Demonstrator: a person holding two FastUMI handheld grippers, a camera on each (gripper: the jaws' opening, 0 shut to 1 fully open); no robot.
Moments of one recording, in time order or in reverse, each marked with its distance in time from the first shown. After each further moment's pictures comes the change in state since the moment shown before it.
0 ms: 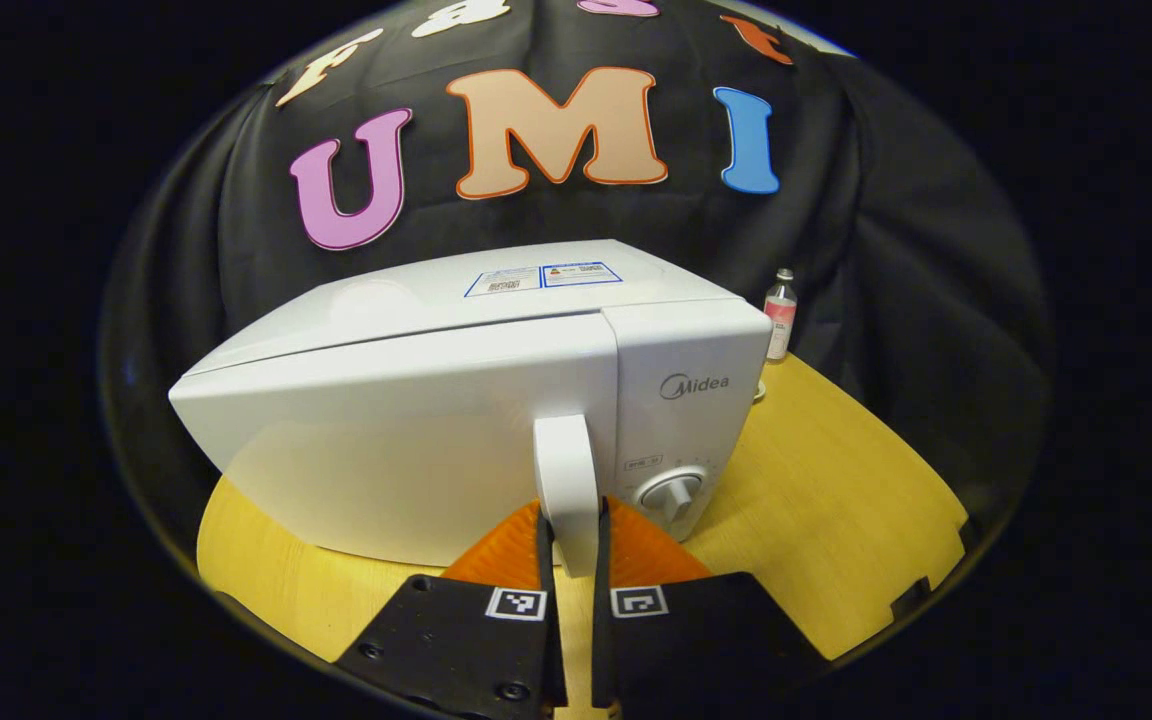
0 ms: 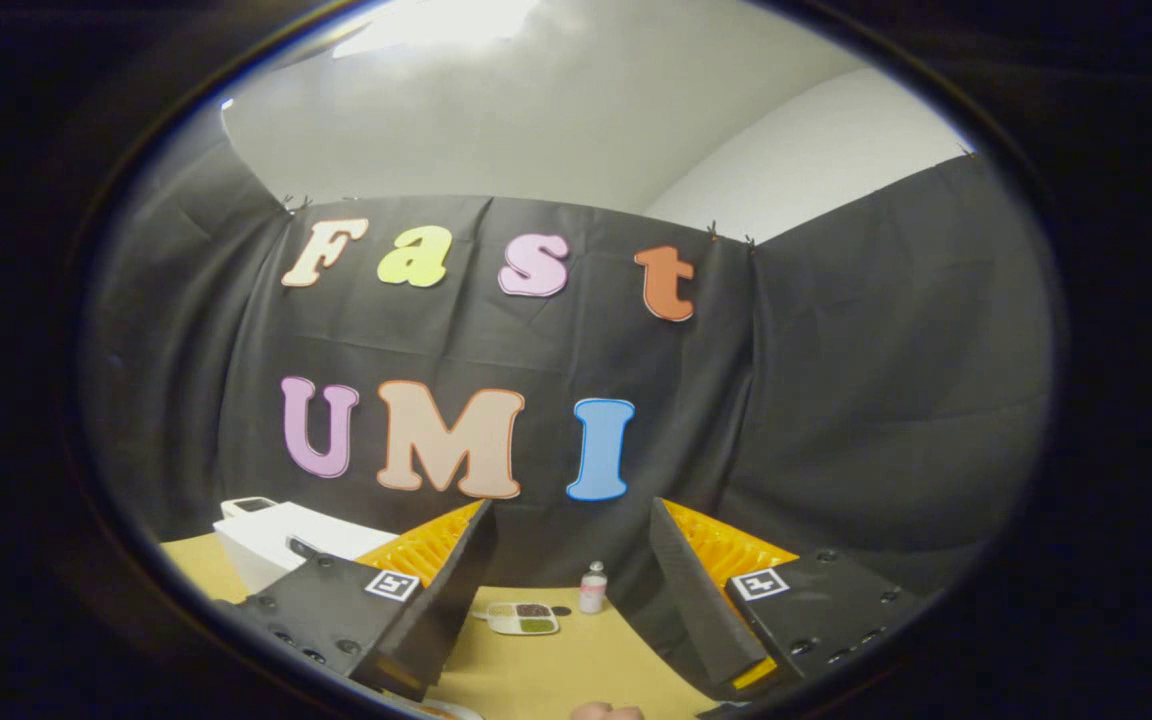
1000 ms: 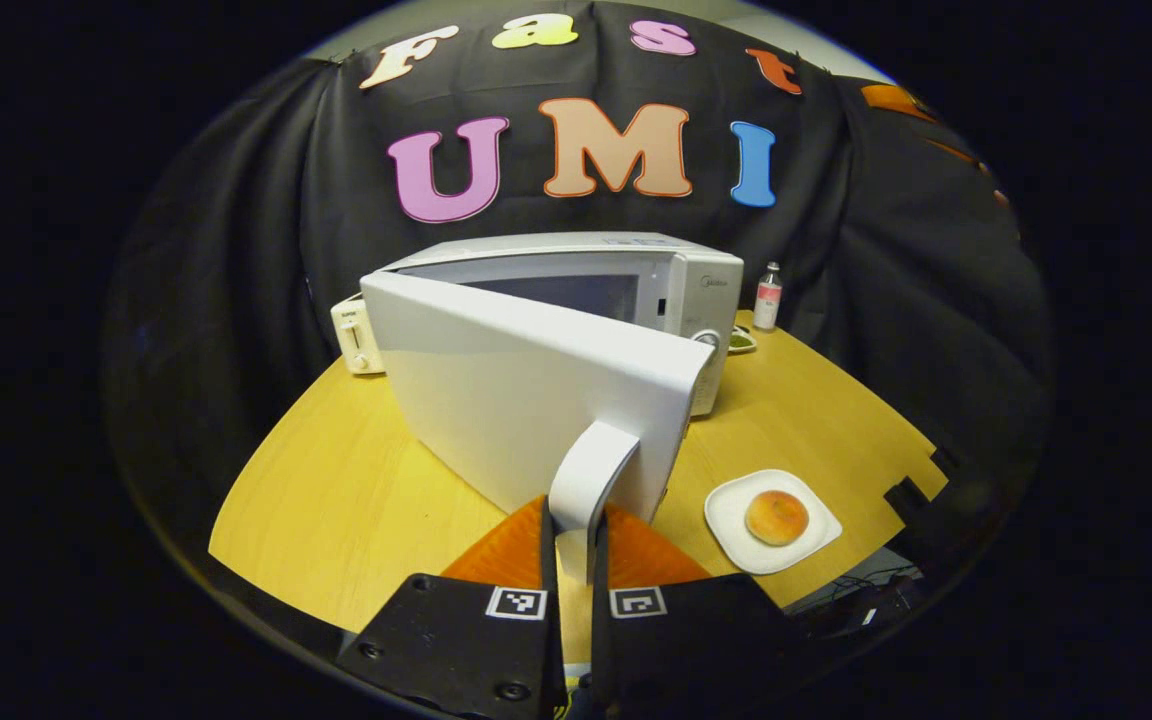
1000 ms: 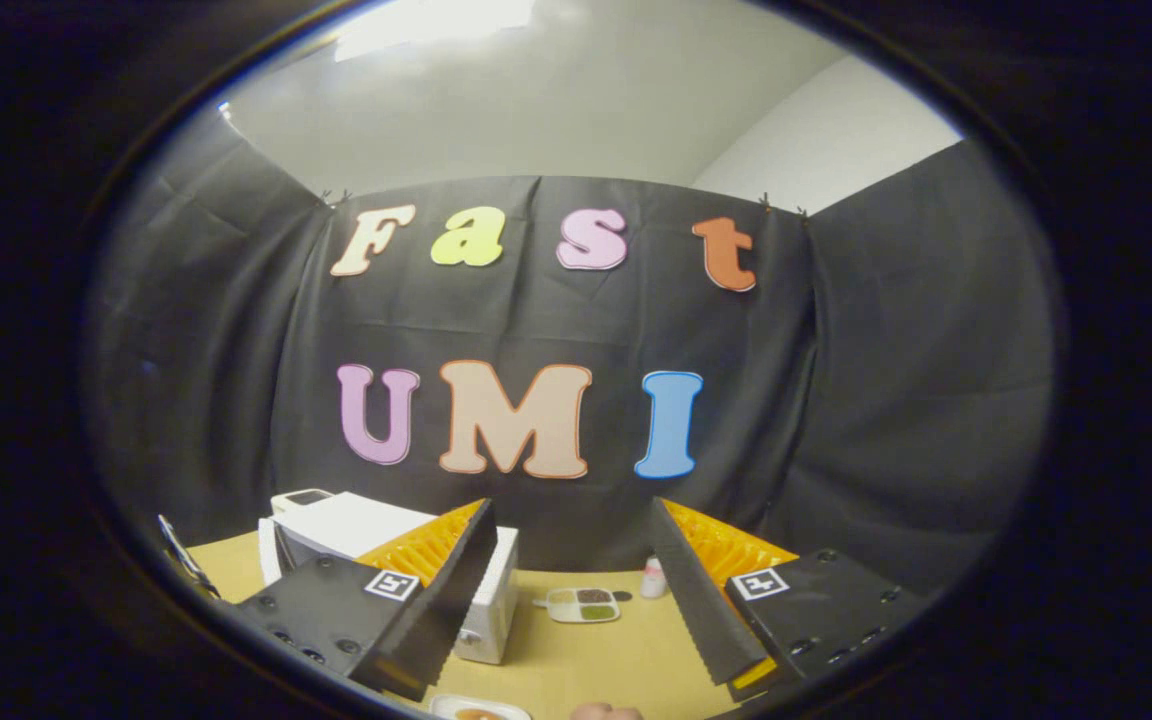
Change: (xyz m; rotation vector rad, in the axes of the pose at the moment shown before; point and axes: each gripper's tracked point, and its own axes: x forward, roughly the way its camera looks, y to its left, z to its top) left arm -0.200 0.090 -0.113 -0.053 -0.009 0.036; right arm 0.010 0.083 -0.035 0.036 0.077 0.175
